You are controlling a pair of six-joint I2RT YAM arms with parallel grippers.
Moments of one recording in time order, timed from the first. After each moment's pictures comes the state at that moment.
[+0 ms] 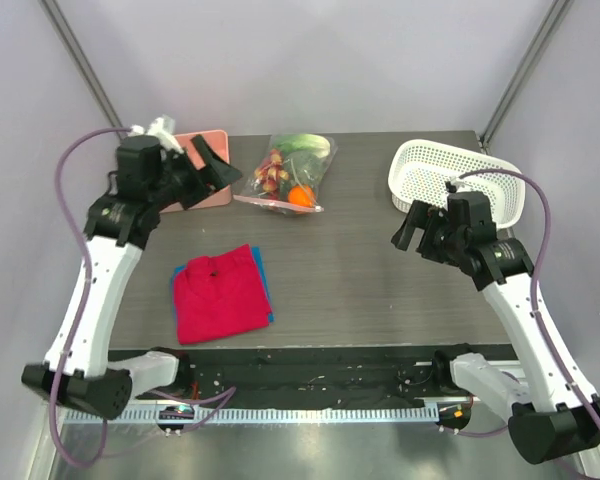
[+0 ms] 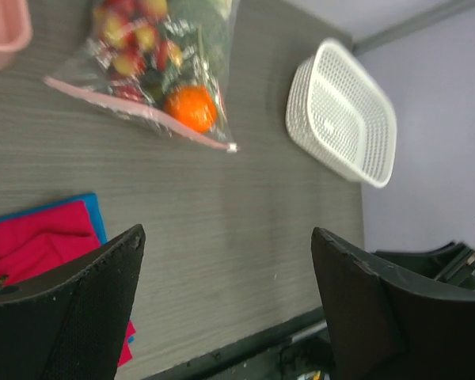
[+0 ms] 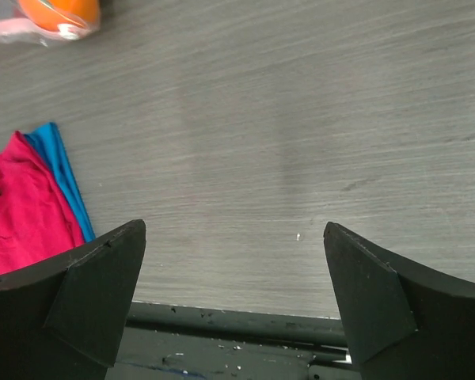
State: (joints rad) left arm -0.21 1.18 1.48 -0.74 0.23 -0.67; right arm 0.22 0.93 1.05 -0.86 -0.04 0.50
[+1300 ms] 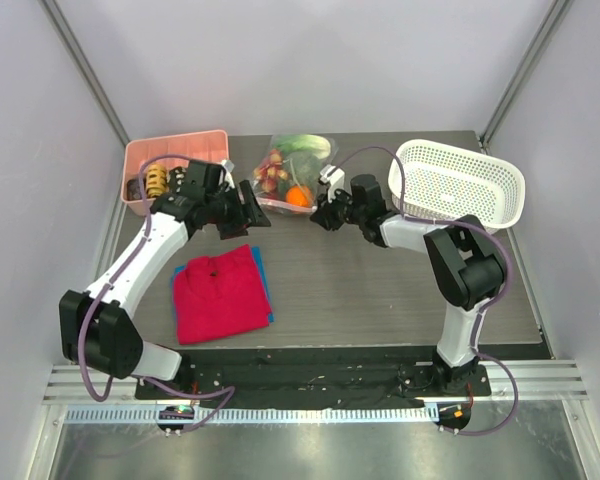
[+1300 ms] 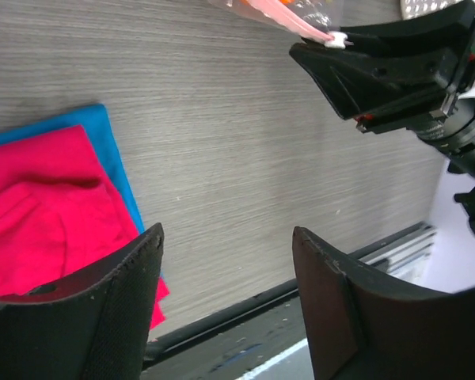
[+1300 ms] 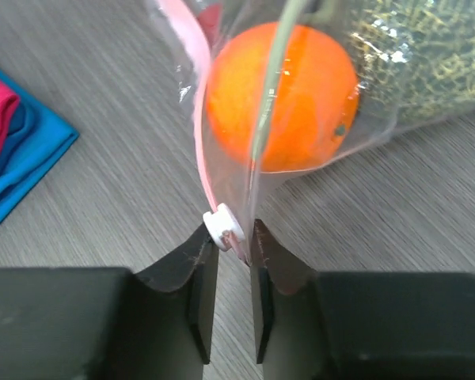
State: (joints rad) left arm -0.32 1.41 1.22 -0.66 0.32 -0.64; right arm 0.45 1.88 1.06 0.37 -0.47 -0.10
